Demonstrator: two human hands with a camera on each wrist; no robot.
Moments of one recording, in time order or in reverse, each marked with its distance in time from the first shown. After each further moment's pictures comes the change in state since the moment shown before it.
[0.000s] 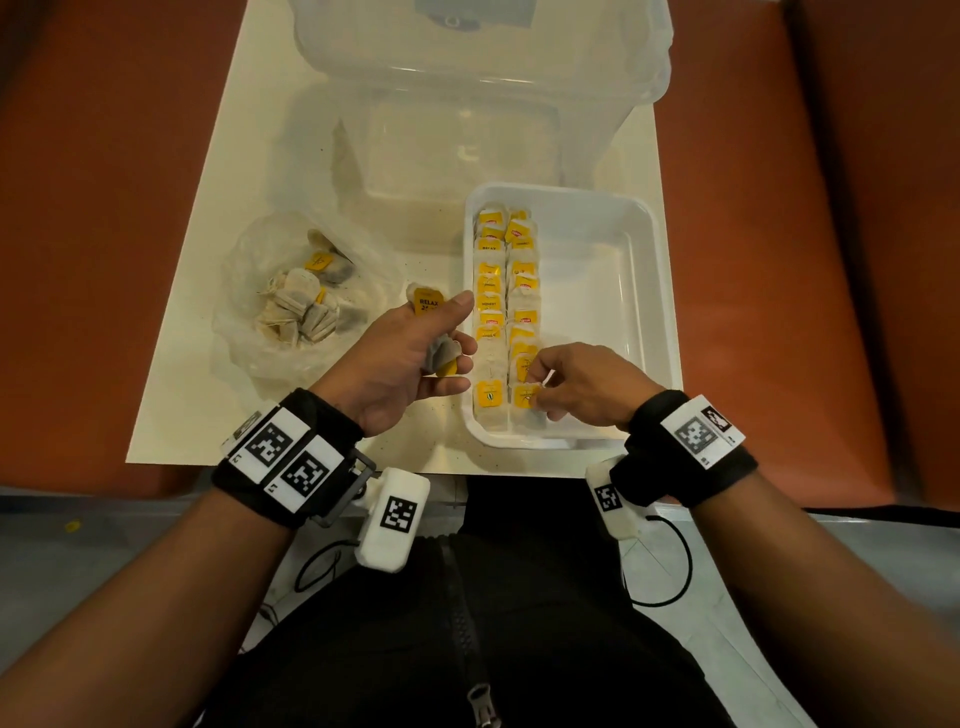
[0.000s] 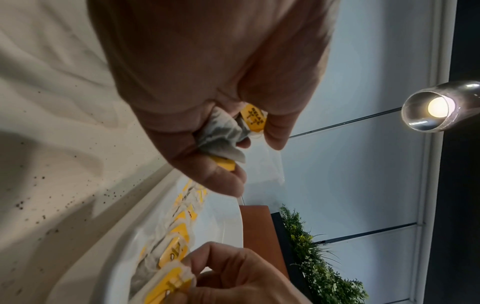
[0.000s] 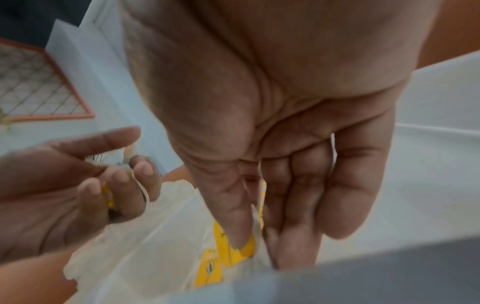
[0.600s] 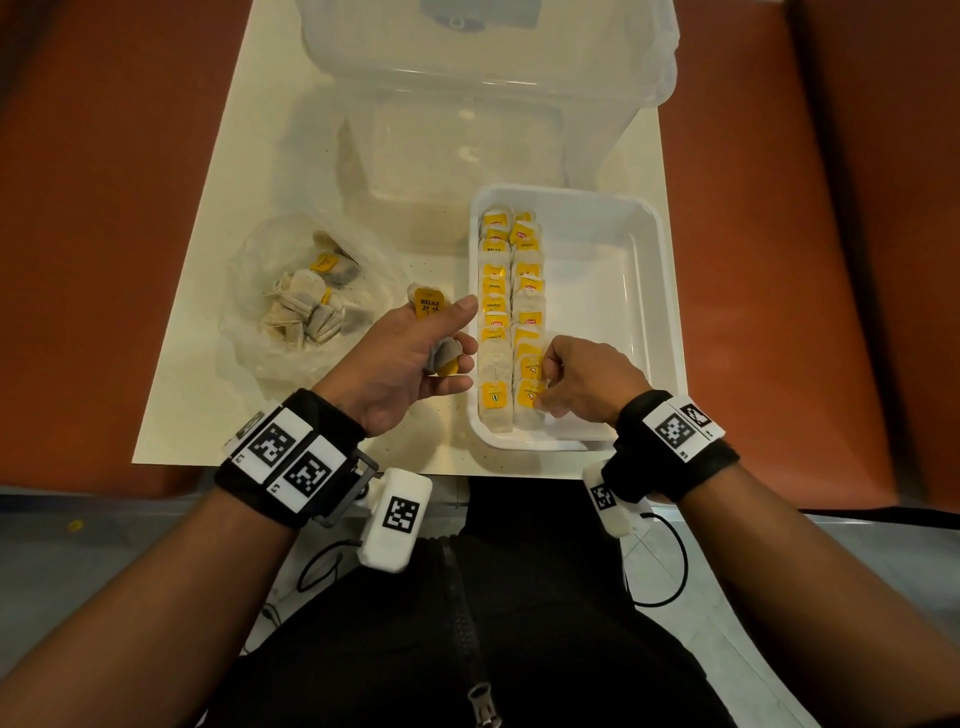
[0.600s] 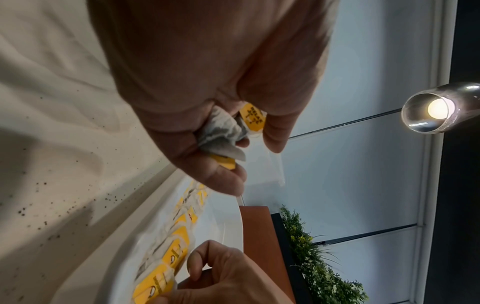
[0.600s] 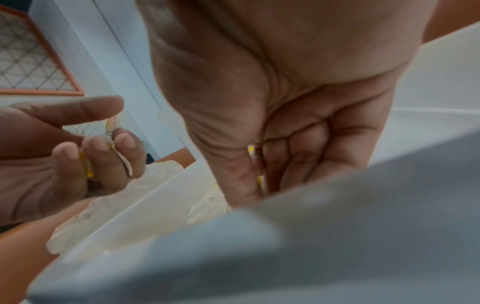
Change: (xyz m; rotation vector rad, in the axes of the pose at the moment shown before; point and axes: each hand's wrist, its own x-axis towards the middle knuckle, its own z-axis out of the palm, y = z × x) left_hand 0.000 0.001 -0.004 -0.019 0.001 0.000; right_hand 0.010 -0.001 0.005 0.019 0.105 0.103
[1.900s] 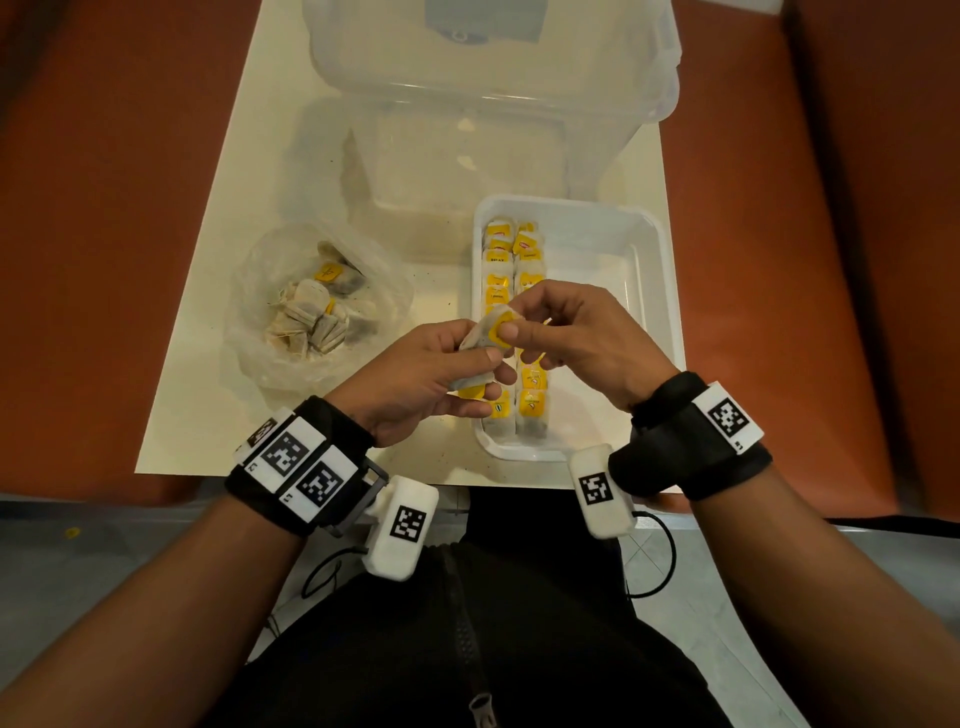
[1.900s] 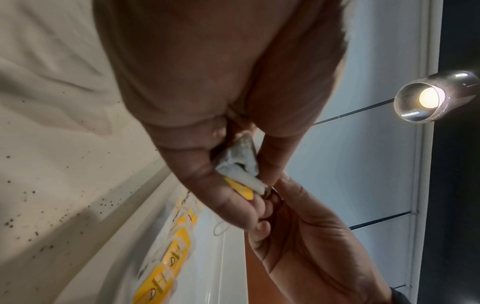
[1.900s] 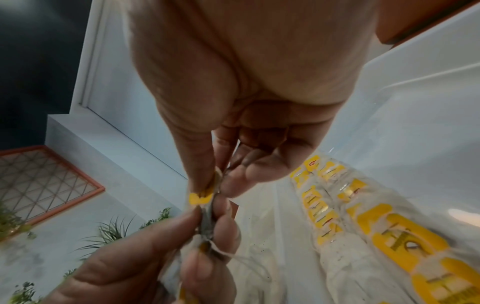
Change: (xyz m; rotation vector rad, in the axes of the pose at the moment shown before) left_hand -0.002 0.000 0.001 0.191 -0.203 -0.018; right_hand -0.028 -0.043 -0.036 0.649 0.067 -0.387
